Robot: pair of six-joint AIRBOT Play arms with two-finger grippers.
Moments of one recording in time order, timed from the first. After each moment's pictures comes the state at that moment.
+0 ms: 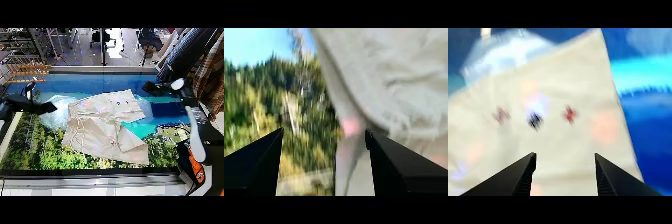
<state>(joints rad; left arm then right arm) 0.27 -1.67 1.46 -2.19 1.08 2.01 -0.09 -1.82 1.84 -0.99 1.00 1.48</state>
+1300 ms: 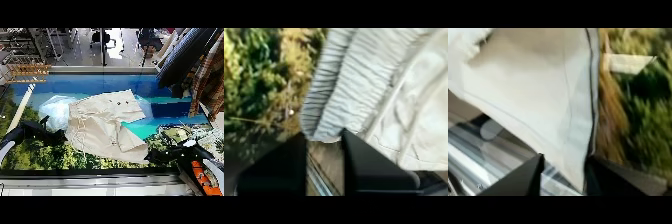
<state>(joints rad) 0.15 -1.52 0.93 -2.21 1.01 1.79 -0.31 -1.32 0.53 -0.77 1.17 0.99</state>
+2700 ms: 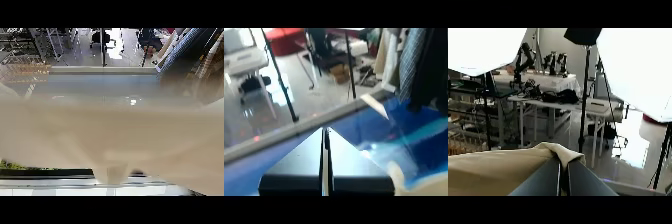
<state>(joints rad) 0.20 -0.81 2.04 -2.22 1.31 1.93 -0.23 -0.64 1.91 -0.98 1.20 1.38</state>
